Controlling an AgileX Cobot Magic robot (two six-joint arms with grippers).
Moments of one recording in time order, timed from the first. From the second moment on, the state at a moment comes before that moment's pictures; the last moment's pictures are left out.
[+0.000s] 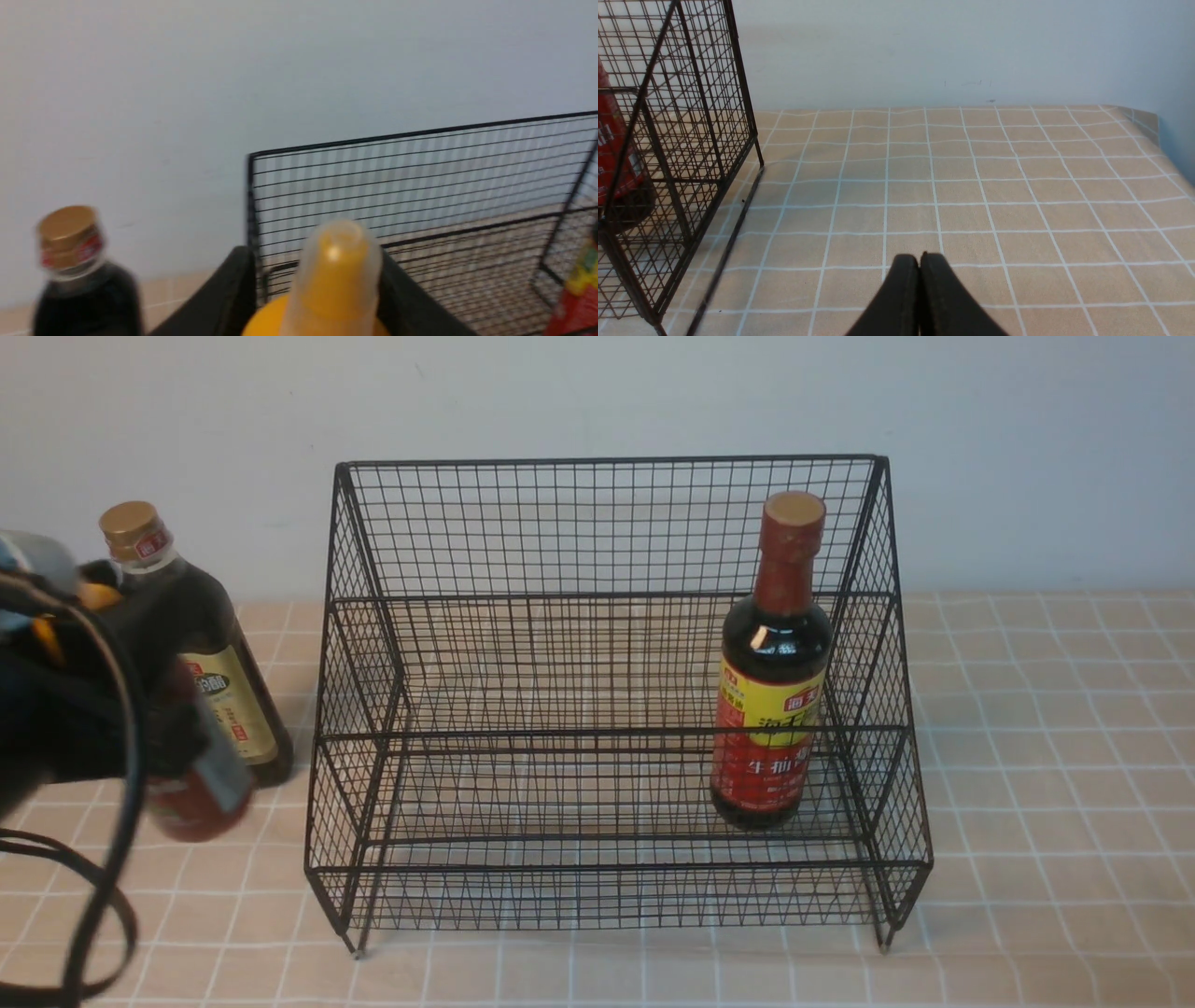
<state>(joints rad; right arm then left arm) -0.07 -0.01 0.02 0.10 0.36 -0.06 -0.34 0.77 -0.53 0.14 -0.07 -0.17</state>
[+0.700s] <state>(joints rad) -0.07 -0.01 0.02 0.10 0.36 -0.06 -0.49 1.29 -0.54 0.15 -0.54 -0.17</state>
